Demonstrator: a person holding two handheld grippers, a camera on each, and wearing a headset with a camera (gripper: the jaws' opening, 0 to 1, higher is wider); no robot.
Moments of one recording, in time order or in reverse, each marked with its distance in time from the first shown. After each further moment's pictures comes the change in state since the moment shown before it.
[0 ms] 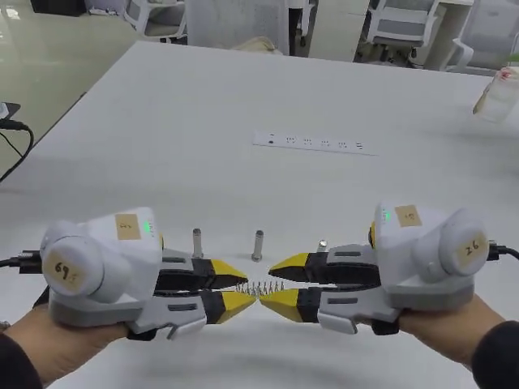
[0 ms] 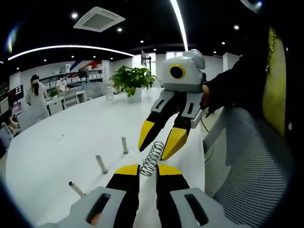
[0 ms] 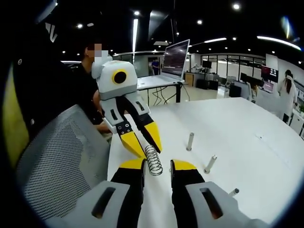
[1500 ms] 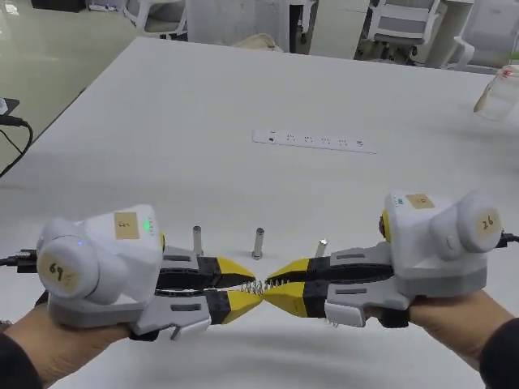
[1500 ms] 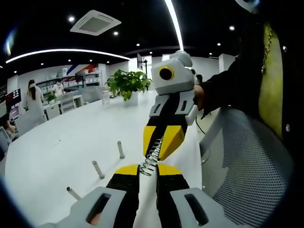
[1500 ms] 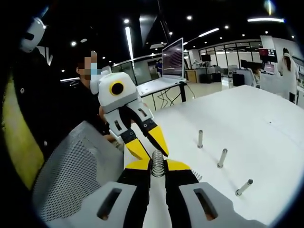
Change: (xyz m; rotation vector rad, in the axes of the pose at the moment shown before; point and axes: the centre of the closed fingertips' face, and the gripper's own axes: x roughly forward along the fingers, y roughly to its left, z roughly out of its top) left arm 0.002 -0.010 0.010 0.029 -0.027 -0.022; right arm -0.005 0.012 0.008 0.165 -0.015 0.088
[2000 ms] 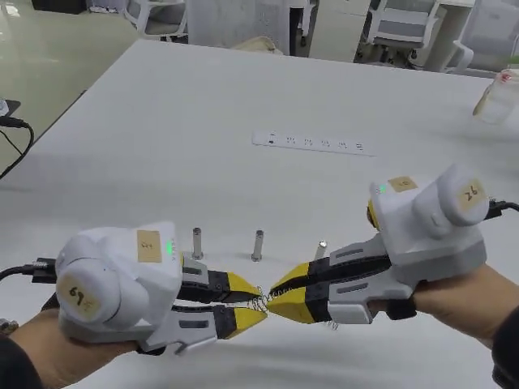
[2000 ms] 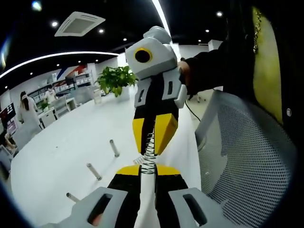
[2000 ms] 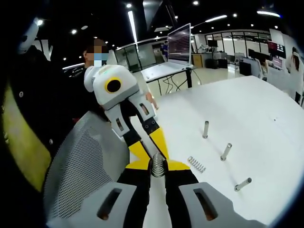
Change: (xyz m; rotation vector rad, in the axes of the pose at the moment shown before) left arm 0.009 -0.016 -0.009 0.126 0.079 -0.043; right arm -0.003 0.011 -0.006 -0.023 0.191 0.046
